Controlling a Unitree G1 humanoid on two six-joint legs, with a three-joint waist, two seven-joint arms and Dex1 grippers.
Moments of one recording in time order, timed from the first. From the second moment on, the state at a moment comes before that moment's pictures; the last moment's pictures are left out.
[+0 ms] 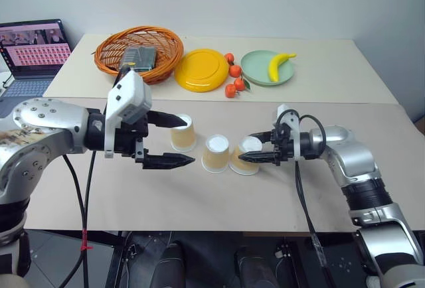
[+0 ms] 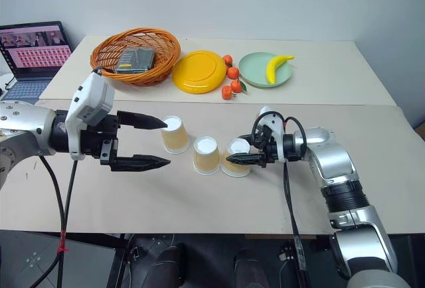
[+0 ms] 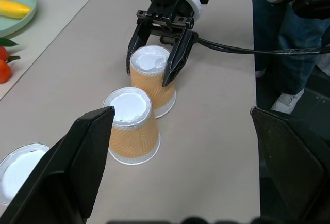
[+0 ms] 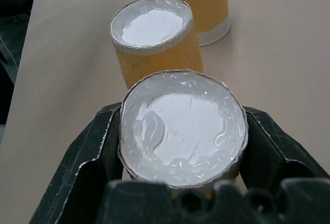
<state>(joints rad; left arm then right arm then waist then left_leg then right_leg) -0.63 1.04 0.08 -0.50 -0.88 0.96 -1.00 -0.68 -0.59 0.15 0.19 0.33 0.49 1.24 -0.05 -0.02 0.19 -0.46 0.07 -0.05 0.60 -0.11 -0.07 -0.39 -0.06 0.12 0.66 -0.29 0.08</state>
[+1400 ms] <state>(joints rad) 0.04 0.72 0.47 -0.45 -0.58 0.67 -0.73 -0.82 -0.93 -0.01 0.15 0.50 0.66 1.49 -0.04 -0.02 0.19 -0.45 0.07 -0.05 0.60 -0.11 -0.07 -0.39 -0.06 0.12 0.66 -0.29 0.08</state>
